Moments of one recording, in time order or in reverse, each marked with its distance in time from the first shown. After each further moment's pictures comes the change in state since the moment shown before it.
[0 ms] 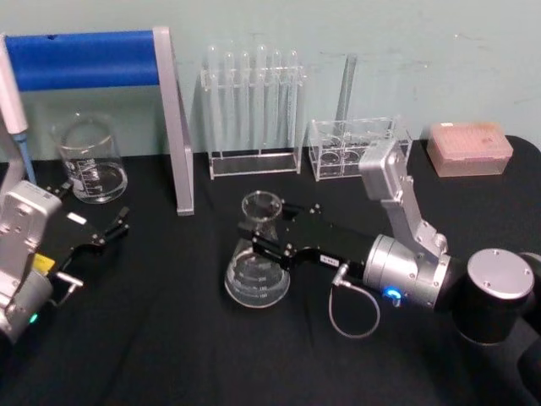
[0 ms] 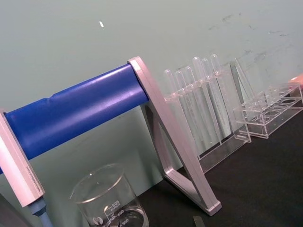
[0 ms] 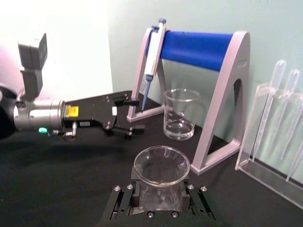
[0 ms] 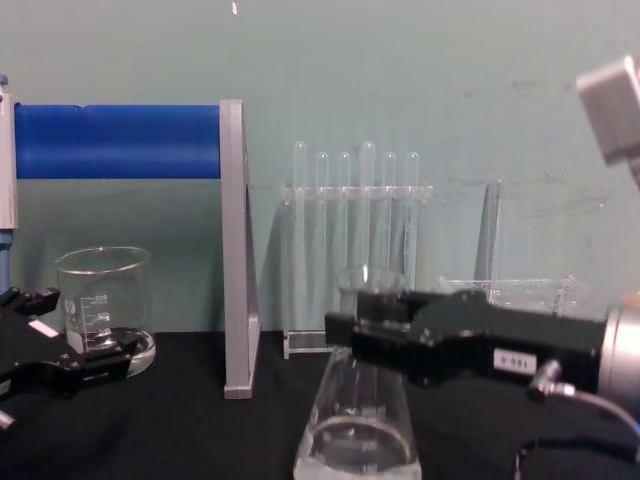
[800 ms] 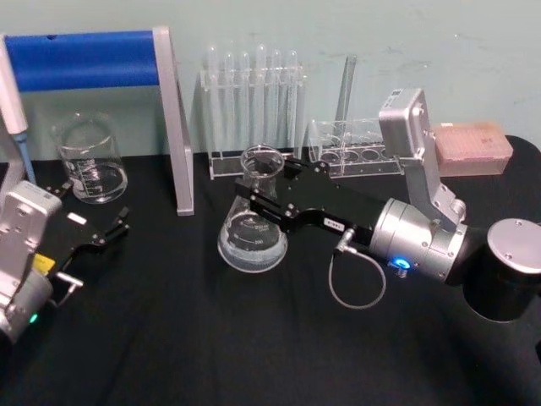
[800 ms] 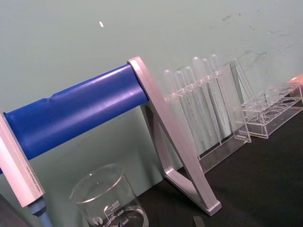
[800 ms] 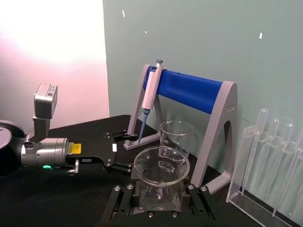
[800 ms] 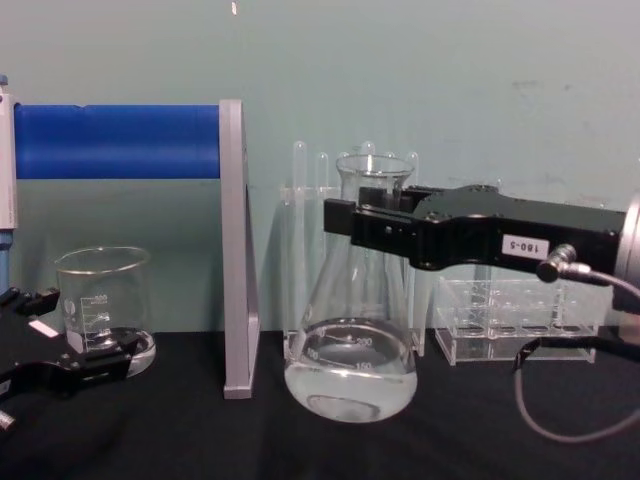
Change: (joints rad) left arm 0.000 0.000 0.000 0.000 0.000 0.000 0.000; right arm 0.002 0.038 0.029 -0.169 0.051 0.073 -0.064
